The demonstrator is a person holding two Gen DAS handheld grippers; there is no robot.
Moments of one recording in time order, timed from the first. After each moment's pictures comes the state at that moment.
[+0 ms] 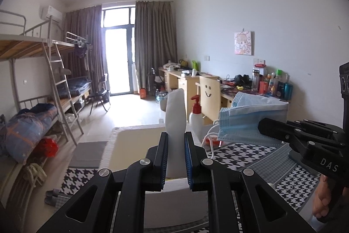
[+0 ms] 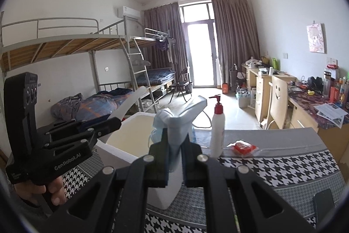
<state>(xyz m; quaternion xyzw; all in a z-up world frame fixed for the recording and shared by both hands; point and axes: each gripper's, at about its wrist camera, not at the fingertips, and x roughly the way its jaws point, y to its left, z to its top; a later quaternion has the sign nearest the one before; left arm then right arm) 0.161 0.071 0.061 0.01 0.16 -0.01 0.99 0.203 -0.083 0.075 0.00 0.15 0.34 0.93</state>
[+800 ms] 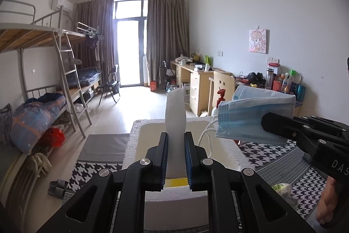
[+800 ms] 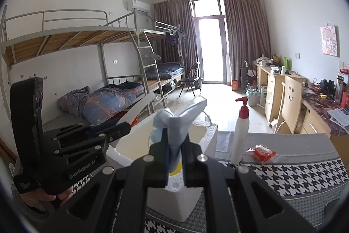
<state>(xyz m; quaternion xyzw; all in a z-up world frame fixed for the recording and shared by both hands) 0.183 0.100 0.051 -0.01 0.18 0.03 0.98 0.218 -0.041 0.078 -0.01 0.16 0.36 0.92</state>
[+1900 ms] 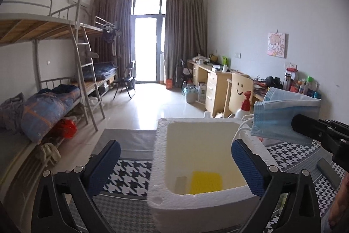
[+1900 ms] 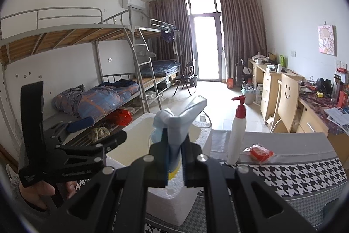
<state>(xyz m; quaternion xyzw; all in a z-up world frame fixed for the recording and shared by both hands) 0.181 0.130 0.052 -0.03 0.18 0.08 0.98 0.222 -0.032 0.080 -0.02 0.17 0.35 0.92</state>
